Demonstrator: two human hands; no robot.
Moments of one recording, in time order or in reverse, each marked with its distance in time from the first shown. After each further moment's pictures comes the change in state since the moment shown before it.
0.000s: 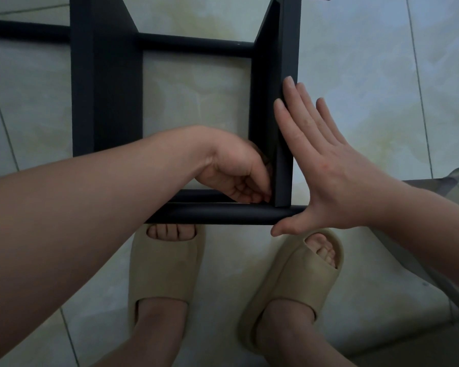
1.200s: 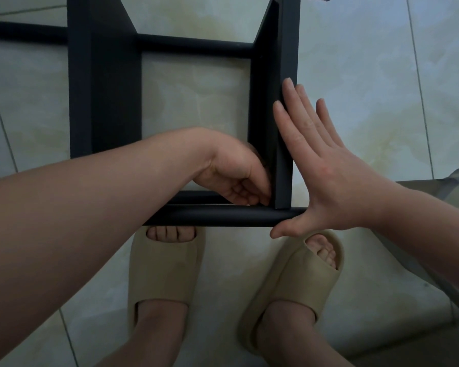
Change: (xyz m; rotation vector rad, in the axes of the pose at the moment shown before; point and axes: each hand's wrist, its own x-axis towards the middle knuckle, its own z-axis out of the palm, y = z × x) left_hand -0.002 0.000 0.000 0.051 -0.004 -0.032; right_hand 0.001 0.004 0.007 0.047 0.048 -0.030
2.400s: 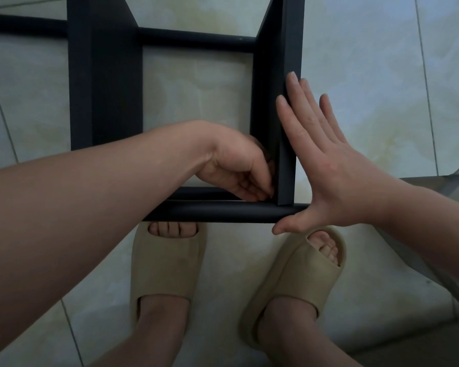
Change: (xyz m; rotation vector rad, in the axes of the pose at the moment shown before) left_hand 0.000 0.000 0.000 -0.081 0.000 0.051; right_hand 0.001 -0.001 0.001 0.024 -0.006 0.004
